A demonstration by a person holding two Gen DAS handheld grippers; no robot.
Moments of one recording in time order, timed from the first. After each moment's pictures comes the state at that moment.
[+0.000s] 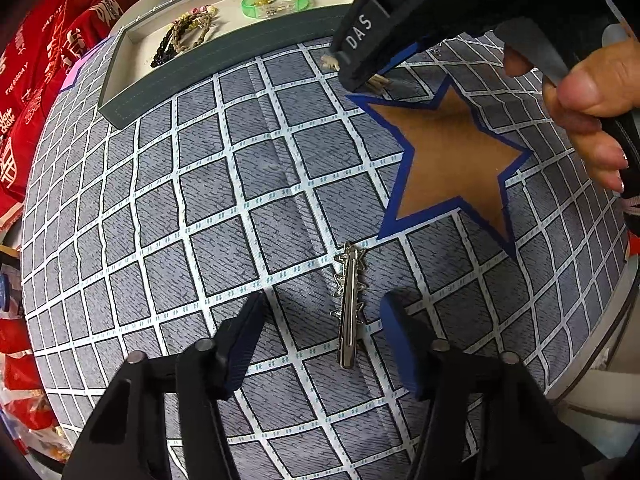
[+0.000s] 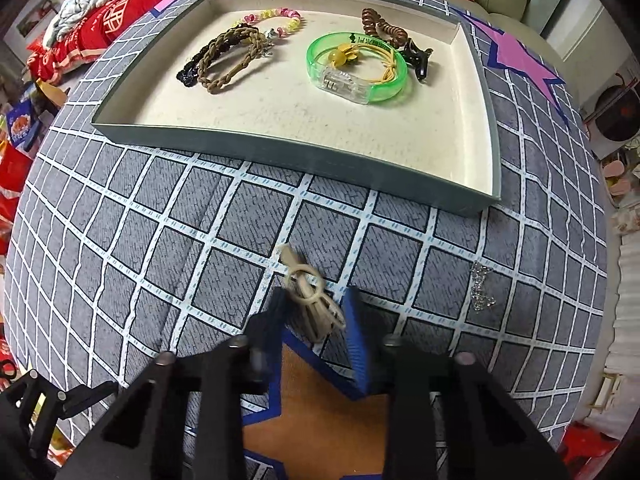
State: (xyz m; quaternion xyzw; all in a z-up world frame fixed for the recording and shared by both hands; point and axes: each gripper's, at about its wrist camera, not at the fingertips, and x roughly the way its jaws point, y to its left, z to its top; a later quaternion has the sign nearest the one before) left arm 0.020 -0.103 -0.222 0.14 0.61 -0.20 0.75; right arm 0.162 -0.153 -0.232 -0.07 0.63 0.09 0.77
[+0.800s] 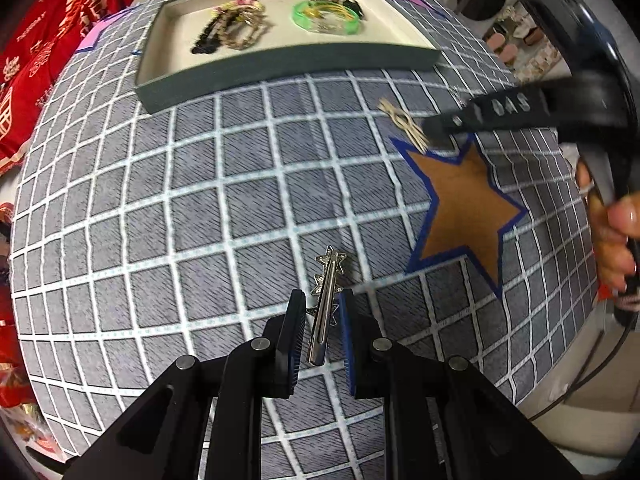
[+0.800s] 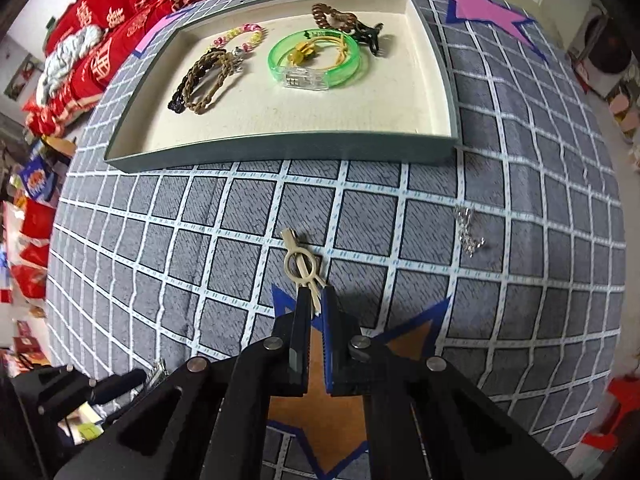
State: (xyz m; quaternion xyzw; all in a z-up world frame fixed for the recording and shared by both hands) left arm 0.068 -0.049 -0.193 0.04 0.63 -0.20 0.75; right arm 0.142 -0.228 -0.210 0.06 0.64 0.09 0.76
